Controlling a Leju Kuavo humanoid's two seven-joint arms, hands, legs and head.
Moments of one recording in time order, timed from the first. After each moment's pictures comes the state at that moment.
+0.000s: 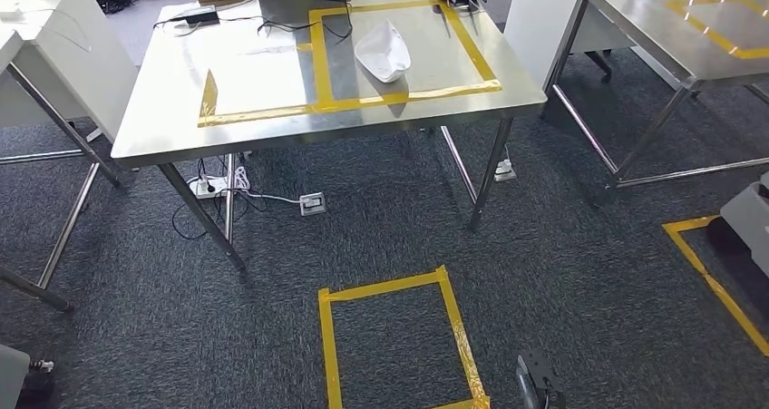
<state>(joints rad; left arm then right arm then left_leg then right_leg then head) -0.10 -0.14 1.06 -0.19 -1.31 0.00 0.05 -0.02 -0.05 -0.31 -0.37 0.18 0.01 -0.06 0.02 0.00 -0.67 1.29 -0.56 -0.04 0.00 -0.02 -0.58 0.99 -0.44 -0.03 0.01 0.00</state>
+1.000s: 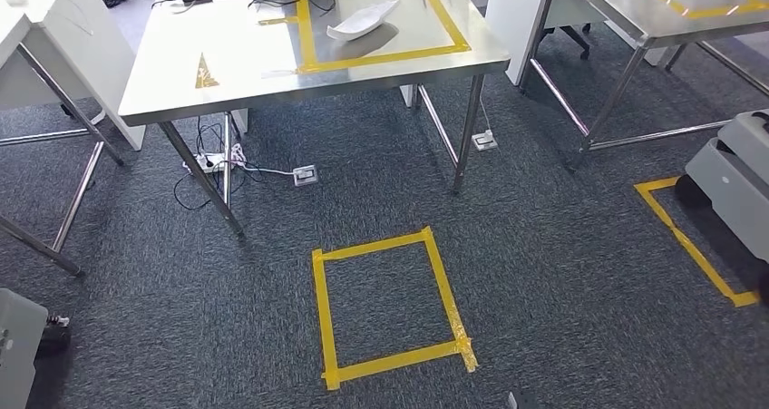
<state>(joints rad) -0.07 -0.07 1.02 -0.19 -1.25 0.01 0.05 -0.05 0.08 -0.46 -0.20 0.24 -0.02 0.06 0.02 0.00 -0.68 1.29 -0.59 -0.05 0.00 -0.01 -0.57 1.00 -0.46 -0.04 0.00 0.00</state>
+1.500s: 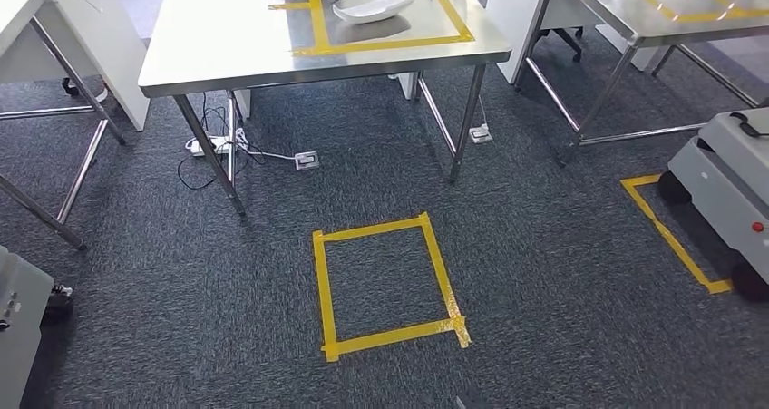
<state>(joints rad) -0.11 -0.08 1.03 -0.19 -1.27 0.01 0.03 -0.07 0.14 -0.31 -0.19 0.31 -0.02 0.14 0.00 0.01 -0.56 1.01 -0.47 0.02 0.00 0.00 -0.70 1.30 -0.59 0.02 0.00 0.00</state>
